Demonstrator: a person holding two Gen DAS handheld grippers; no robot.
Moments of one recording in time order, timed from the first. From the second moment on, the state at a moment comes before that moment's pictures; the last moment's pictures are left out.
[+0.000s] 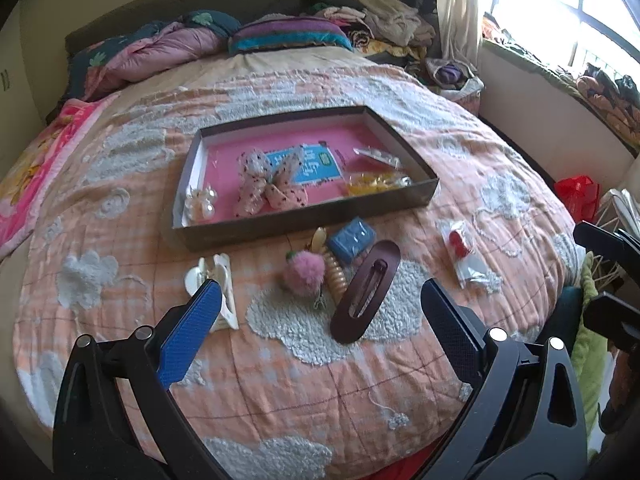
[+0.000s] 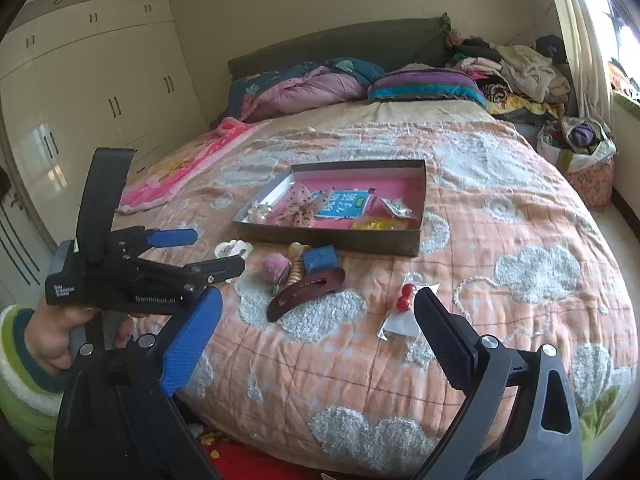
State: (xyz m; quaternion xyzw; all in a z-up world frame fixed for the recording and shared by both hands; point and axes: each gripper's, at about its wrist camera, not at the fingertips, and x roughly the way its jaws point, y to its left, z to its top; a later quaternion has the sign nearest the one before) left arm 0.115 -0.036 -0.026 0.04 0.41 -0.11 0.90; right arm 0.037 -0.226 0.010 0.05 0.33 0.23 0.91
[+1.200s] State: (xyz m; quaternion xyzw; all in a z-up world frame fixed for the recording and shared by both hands) left arm 0.157 -0.017 -0.083 -0.03 0.48 -0.16 0.86; right arm 0.124 -0.194 -0.080 0.16 0.48 0.30 0.81
